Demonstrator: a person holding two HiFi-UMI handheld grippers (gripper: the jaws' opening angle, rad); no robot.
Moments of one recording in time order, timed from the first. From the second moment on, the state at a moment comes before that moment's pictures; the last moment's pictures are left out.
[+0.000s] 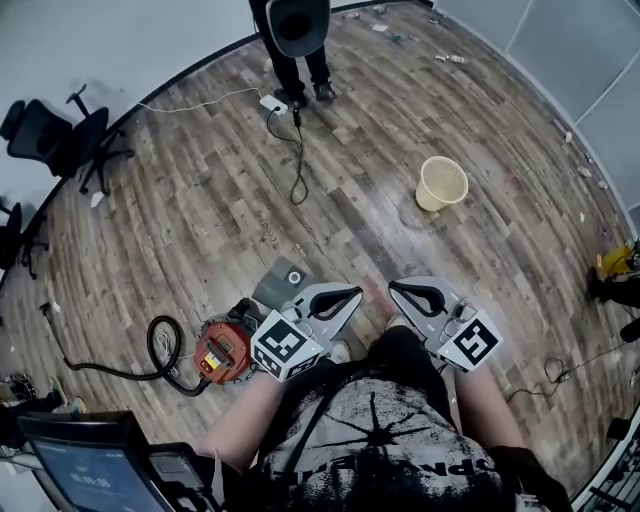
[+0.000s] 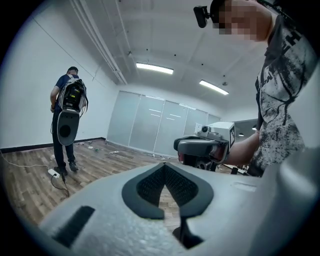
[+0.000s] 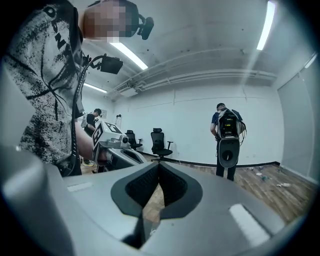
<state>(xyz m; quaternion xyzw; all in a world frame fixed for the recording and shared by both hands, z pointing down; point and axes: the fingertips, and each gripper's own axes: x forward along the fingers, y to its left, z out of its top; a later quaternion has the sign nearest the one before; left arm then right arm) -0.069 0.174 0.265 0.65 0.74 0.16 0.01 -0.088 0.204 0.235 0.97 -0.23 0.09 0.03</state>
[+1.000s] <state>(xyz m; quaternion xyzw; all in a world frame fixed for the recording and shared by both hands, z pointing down) 0.114 0.360 0.255 0.79 0.59 0.16 0.04 0.107 0.378 0.222 0.90 -0.44 0.00 0.03</state>
